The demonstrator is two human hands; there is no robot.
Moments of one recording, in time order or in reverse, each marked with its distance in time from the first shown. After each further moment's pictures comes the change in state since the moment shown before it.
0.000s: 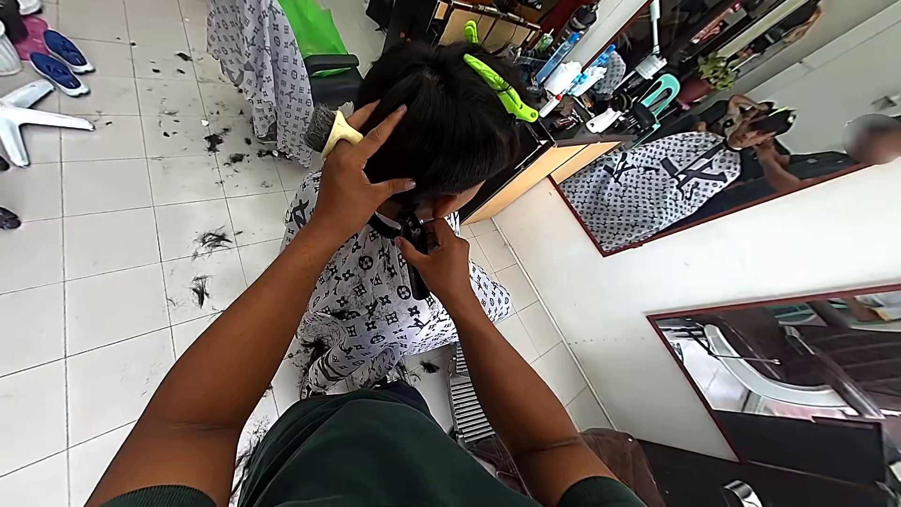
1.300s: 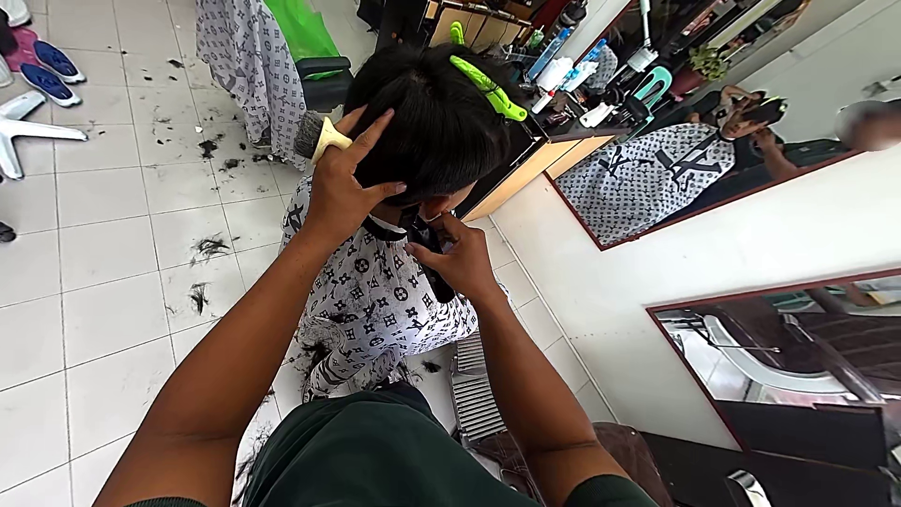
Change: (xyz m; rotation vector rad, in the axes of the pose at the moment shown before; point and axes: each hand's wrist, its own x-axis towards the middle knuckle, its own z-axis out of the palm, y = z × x) left_hand -0.001 0.000 0.000 0.016 0.012 0.014; right_hand 0.013 0.002 -0.042 0.068 -0.136 -0.137
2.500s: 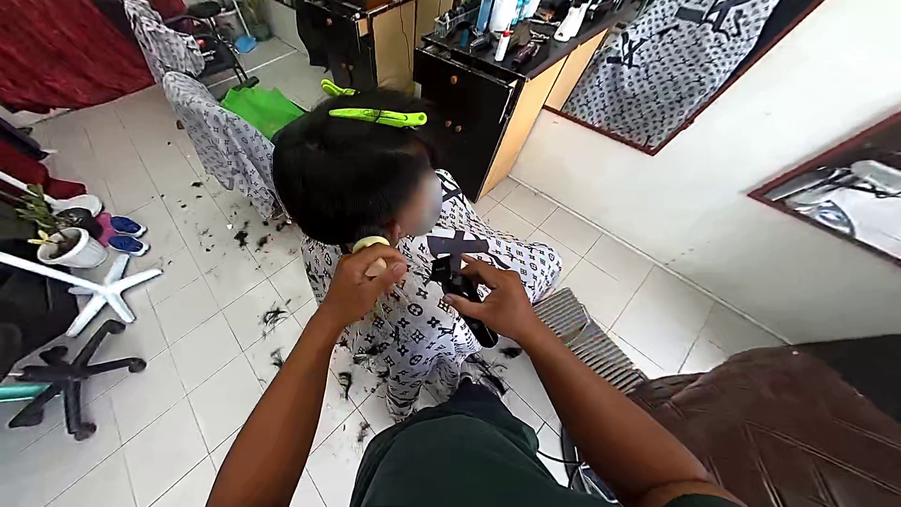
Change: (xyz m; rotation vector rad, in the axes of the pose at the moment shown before) left_hand -0.034 0.017 0.015 -0.199 -0.691 -0.066; right_hand -0.088 0.024 -0.010 0.229 0.244 0.108
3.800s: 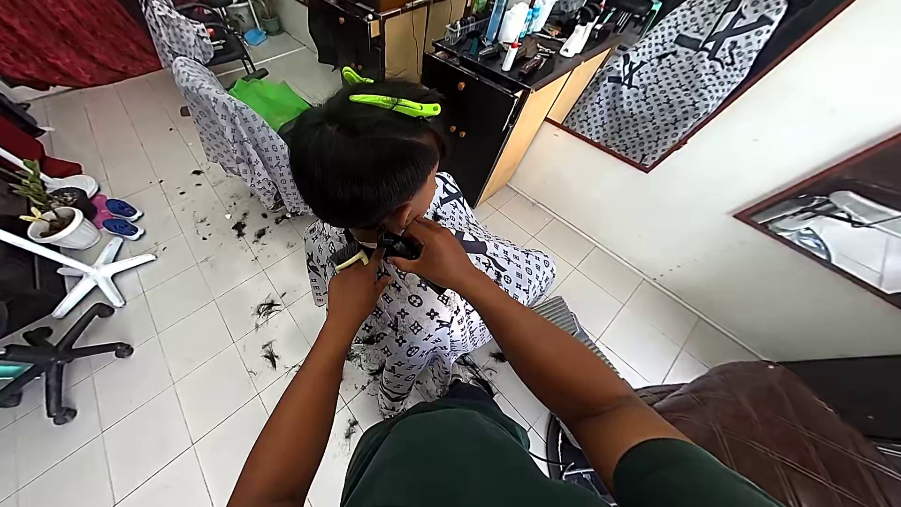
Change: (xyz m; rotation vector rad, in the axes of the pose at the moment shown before) left_hand -0.019 -0.030 0.031 0.804 -0.121 -0.573; right_hand 0.077 -0.019 0.053 -0.281 -0.215 -0.073
